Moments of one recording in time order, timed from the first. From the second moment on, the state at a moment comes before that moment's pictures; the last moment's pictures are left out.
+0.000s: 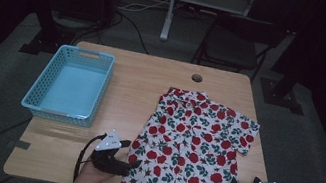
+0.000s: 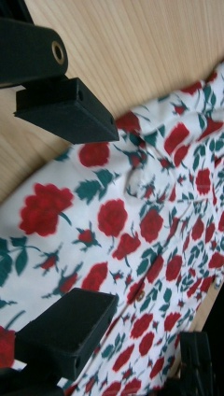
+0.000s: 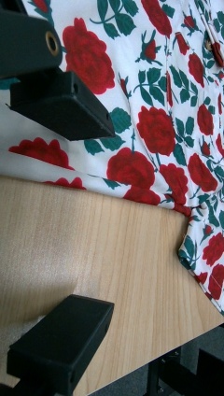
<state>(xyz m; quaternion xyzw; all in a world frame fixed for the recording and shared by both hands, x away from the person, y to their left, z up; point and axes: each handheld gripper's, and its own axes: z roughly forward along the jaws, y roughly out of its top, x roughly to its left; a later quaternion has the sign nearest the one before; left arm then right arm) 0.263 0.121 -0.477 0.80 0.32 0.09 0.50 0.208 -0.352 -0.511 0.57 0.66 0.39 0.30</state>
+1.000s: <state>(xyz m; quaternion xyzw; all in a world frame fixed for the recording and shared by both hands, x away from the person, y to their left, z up) 0.390 -0.033 -0.465 0.86 0.31 0.09 0.39 0.205 -0.351 -0.515 0.55 0.67 0.40 0.31</state>
